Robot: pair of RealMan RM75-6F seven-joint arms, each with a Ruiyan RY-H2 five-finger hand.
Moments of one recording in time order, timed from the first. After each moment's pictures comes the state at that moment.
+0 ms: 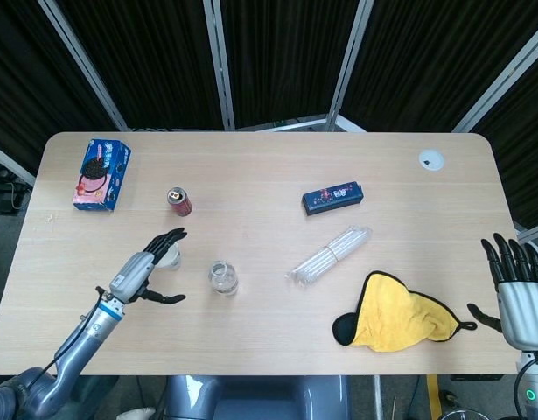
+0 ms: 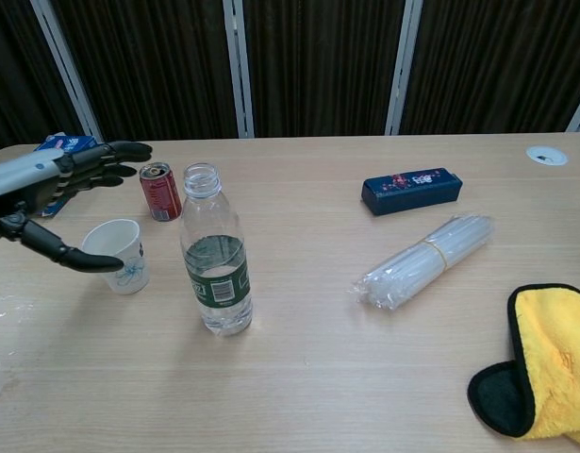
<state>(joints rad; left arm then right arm) -0.48 -1.50 -0.08 -1.41 1.60 1.09 -0.58 0.07 -1.06 0.12 -1.72 -1.49 1.53 -0.26</state>
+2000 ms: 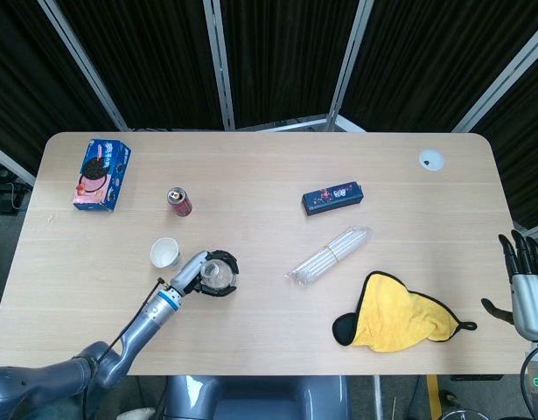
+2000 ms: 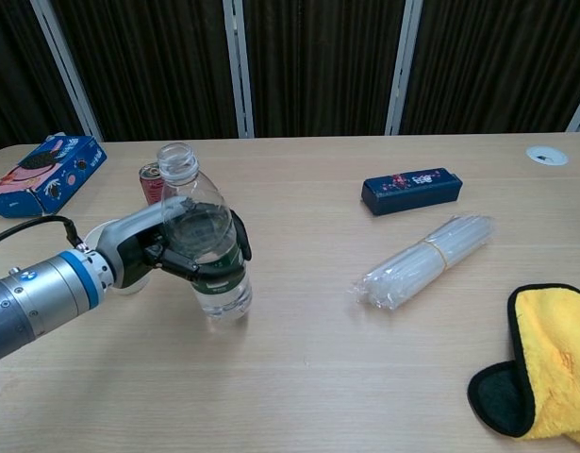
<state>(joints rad) -0.67 -1.83 -0.06 -1.05 1.57 1.02 -0.98 0.09 -1.07 0.14 -1.67 -1.37 1.47 -0.25</state>
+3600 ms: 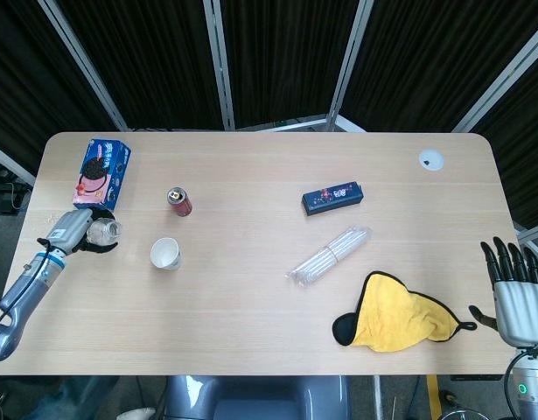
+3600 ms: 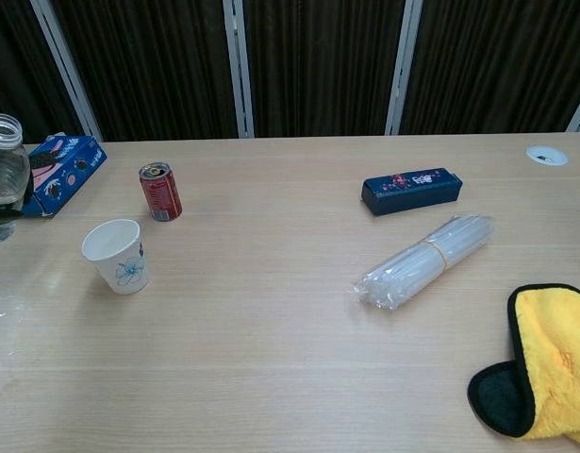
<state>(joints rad) -0.62 -1.45 0.00 -0.85 1.48 0.86 -0.74 0.09 -1.09 0.11 -1.71 -1.40 1.49 -0.36</state>
